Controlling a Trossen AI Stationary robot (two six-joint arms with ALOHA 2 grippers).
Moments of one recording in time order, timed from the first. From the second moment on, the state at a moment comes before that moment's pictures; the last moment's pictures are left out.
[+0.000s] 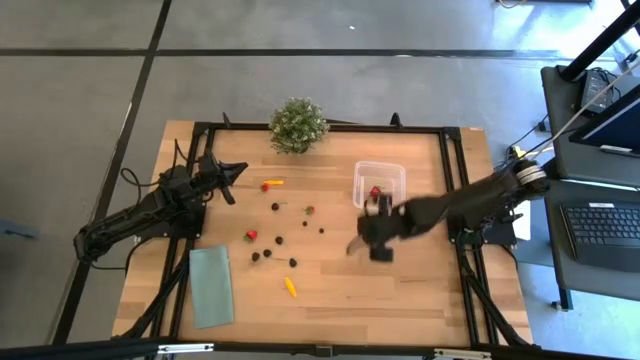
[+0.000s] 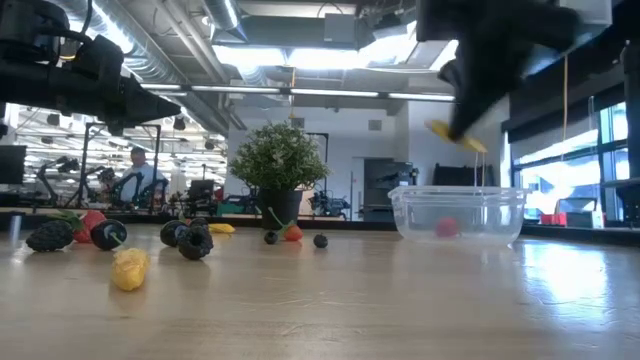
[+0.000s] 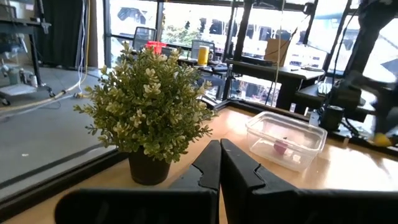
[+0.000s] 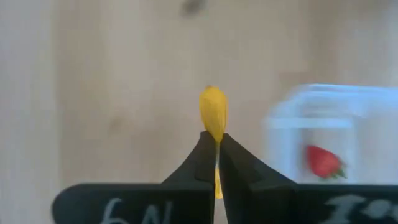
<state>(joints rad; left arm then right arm) 0.52 0.00 0.01 0.01 -0.03 -0.17 0.27 1.51 1.13 -0.82 0.30 0.30</state>
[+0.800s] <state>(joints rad) 0.52 0.00 0.01 0.01 -0.03 -0.18 -0.34 1.65 1.14 -0.90 -0.01 0.49</state>
